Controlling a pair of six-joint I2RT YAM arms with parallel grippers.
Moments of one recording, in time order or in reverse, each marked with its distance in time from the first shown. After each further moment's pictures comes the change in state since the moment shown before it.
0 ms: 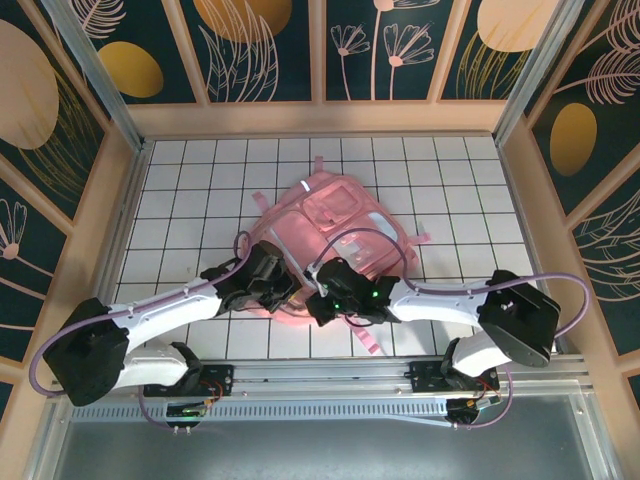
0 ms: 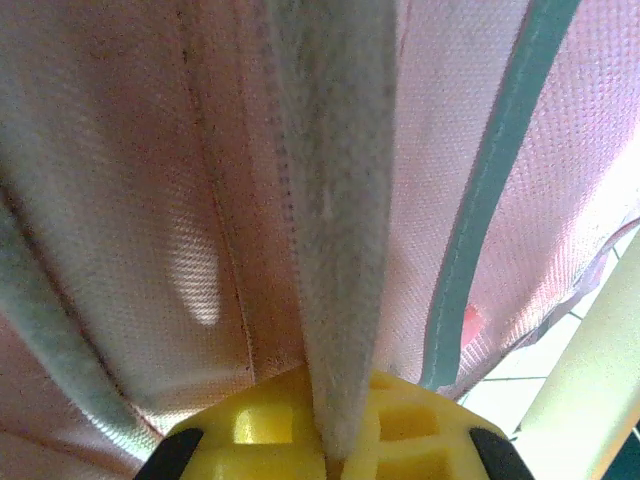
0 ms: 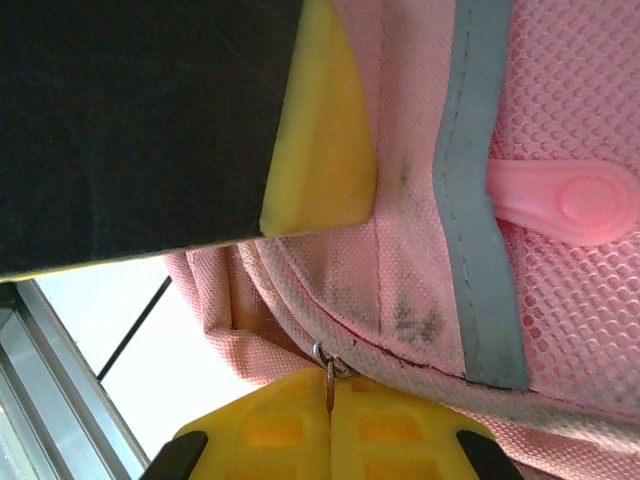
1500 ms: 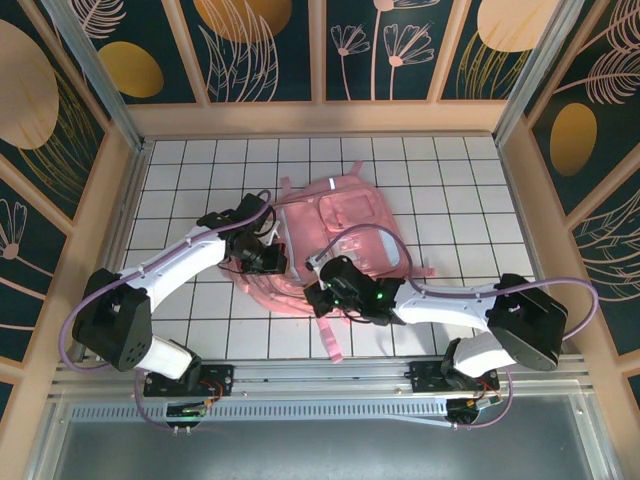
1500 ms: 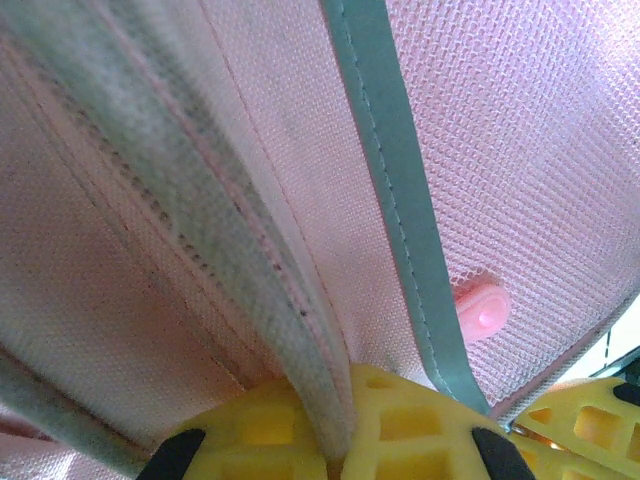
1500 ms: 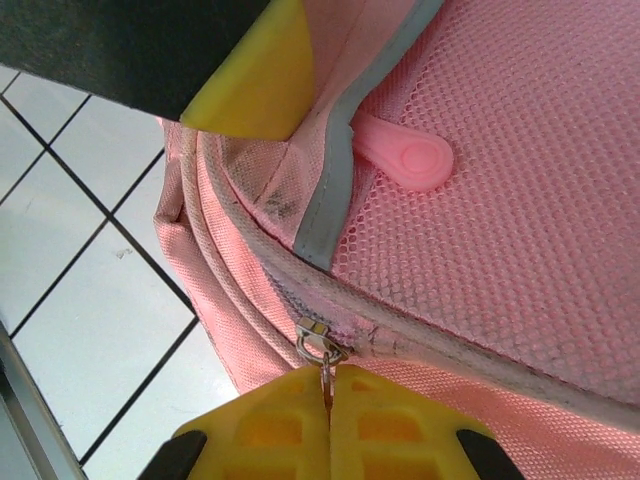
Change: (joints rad) left arm 0.273 0.223 0.408 -0.533 0.172 1.009; right arm -0.006 -0.037 -0.023 0.103 0.128 -0.035
